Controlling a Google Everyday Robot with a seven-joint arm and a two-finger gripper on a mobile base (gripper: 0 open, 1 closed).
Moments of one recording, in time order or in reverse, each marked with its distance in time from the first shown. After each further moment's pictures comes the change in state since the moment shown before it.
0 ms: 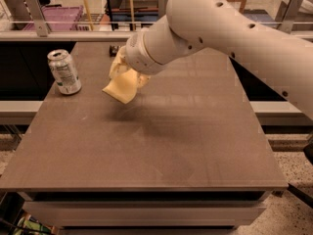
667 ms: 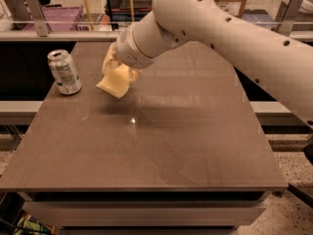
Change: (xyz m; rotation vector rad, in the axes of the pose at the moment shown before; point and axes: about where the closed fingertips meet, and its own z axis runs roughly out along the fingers) arm 0.019 -0.008 0.026 -0.001 -0.032 -0.046
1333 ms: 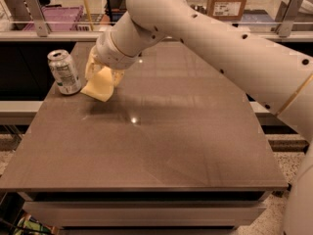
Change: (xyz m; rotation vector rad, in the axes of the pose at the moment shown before) arm -0.009 -0.026 0.043 0.003 -0.120 -0.059
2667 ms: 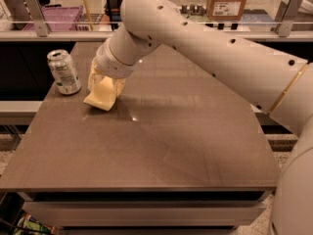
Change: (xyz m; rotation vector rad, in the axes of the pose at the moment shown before) arm -0.016 0.018 0.024 -0.063 -0.065 0.041
